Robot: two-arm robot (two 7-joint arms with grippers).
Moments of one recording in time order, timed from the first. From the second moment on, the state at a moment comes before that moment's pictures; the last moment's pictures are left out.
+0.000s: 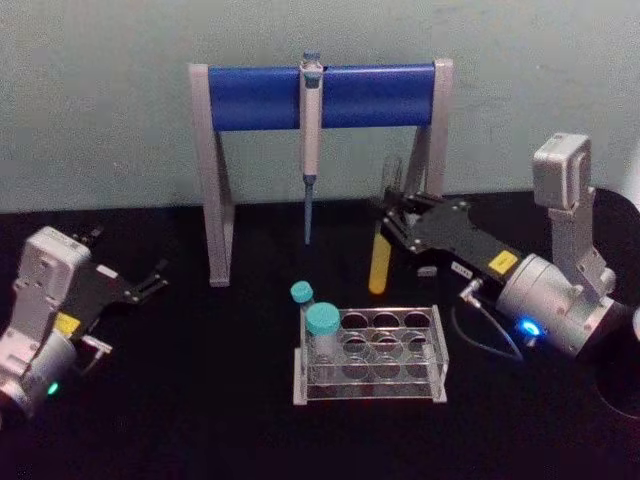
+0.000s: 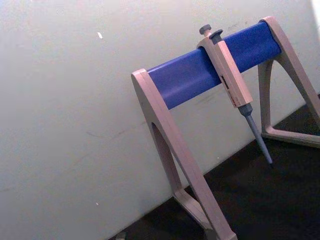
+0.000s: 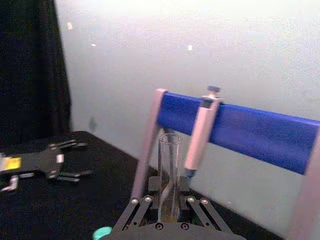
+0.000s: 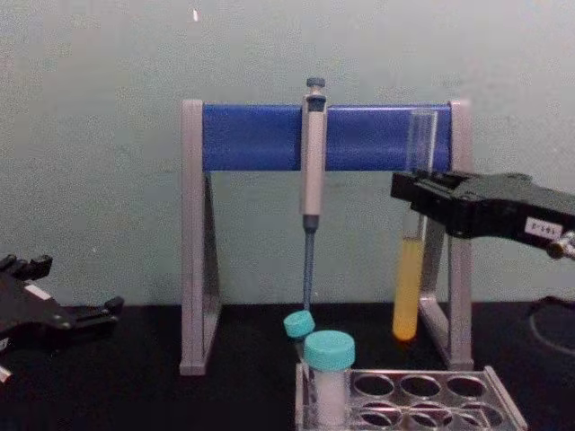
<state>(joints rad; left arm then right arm) -0.20 0.60 0.45 -1.41 -0.25 -0.12 0.03 0.28 0.45 -0.41 -1.54 0.49 -0.03 0.43</state>
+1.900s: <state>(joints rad) -0.20 0.60 0.45 -1.41 -0.25 -0.12 0.03 0.15 0.46 -0.38 -1.68 0.47 0.00 0.46</state>
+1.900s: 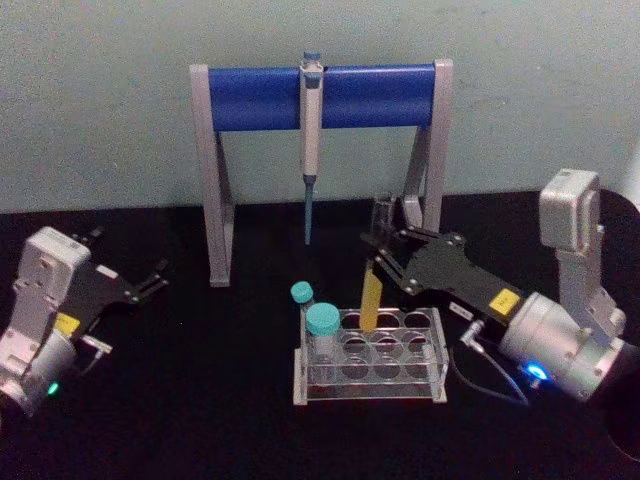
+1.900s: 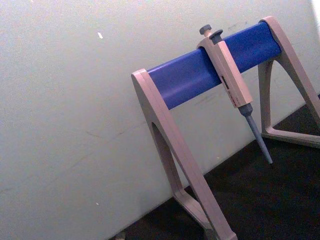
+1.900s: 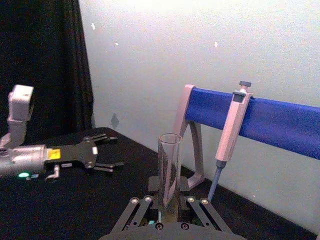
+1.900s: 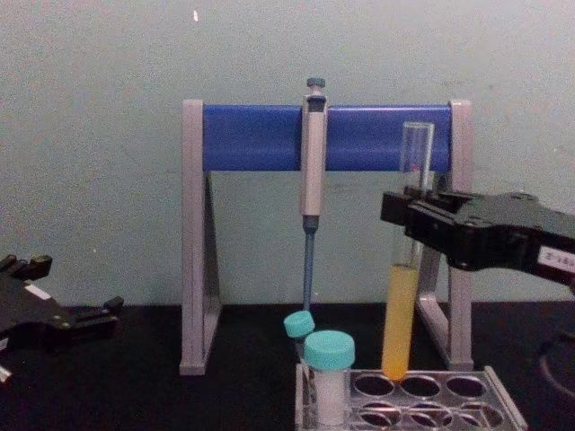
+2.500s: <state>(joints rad) -0.20 0.60 0.45 -1.41 -0.25 -0.12 0.03 0.24 0.39 -0.37 -1.57 0.43 -0.01 0.39</state>
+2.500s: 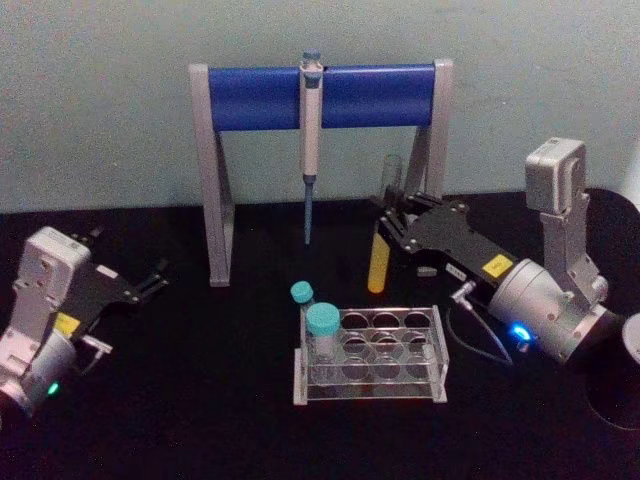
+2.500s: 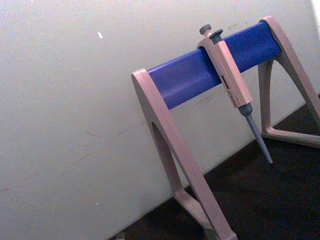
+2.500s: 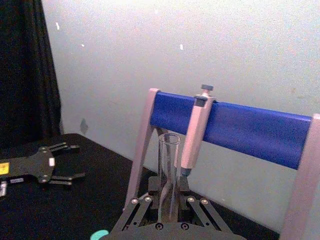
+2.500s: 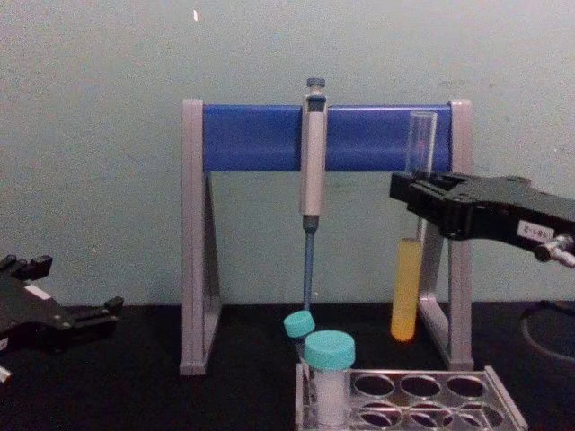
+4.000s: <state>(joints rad) -0.20 0.60 0.45 -1.41 -0.25 -0.12 0.03 0.05 0.49 -0.26 -1.73 0.46 -0.01 0.42</state>
